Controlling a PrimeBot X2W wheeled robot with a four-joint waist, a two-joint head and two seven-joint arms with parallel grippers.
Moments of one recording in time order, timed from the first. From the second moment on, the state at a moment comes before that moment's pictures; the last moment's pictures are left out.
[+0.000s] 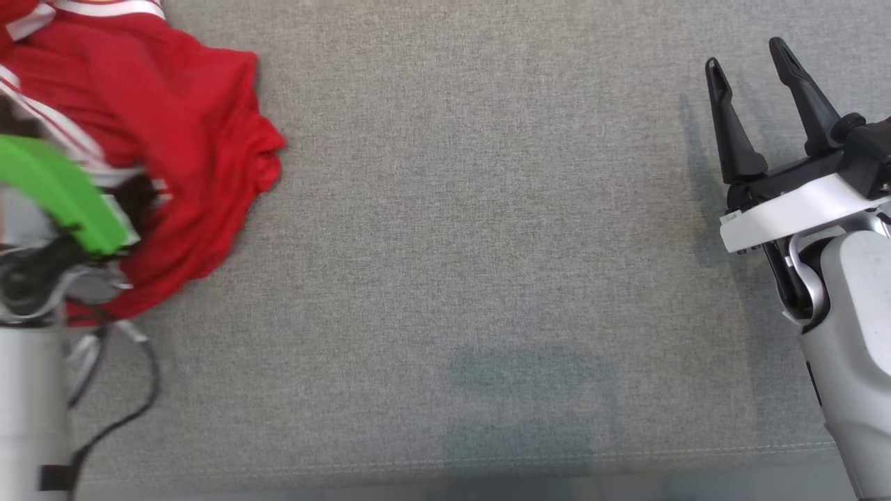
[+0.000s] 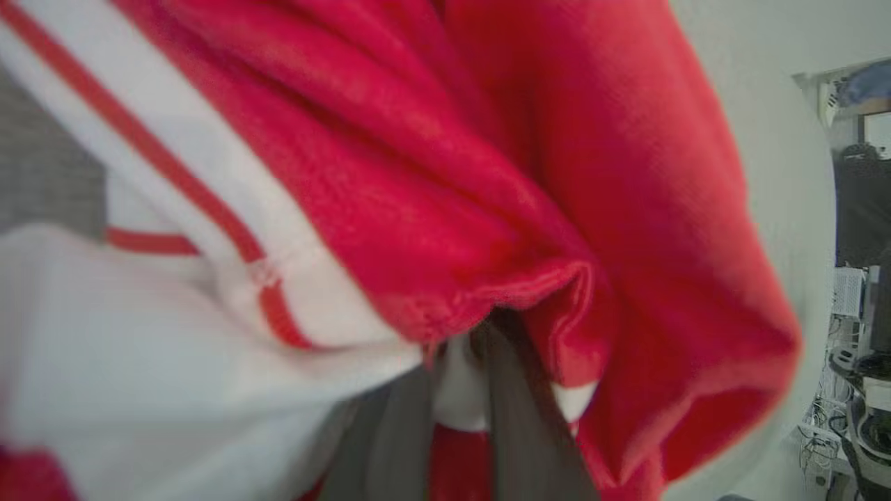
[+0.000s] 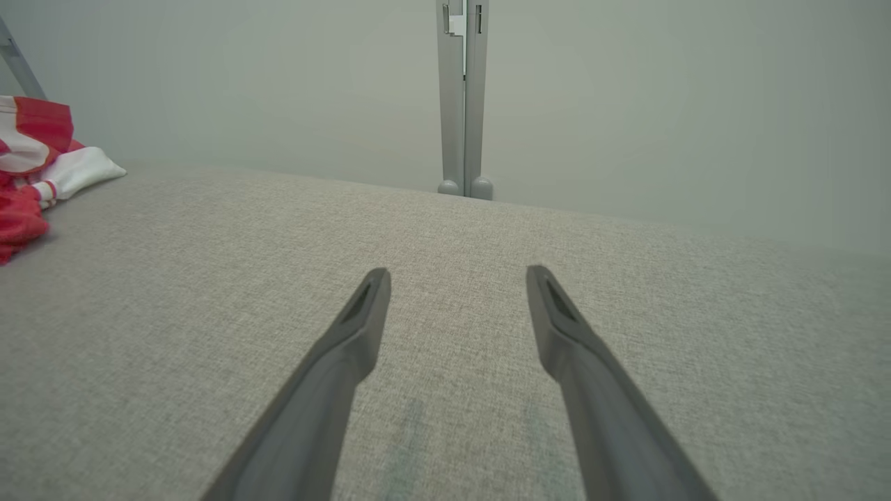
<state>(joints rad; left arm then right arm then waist) -0.62 0.28 0.00 0.33 -0.99 -0.10 0.81 -0.45 -0.25 0.17 0.20 0.18 0.12 -0.25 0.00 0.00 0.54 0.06</state>
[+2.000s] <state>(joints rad) -0.61 0.05 -0.75 0.32 -0.69 -0.12 0.65 -0.23 -0.06 0.17 0.24 0.22 0.12 -0.25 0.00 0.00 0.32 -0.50</state>
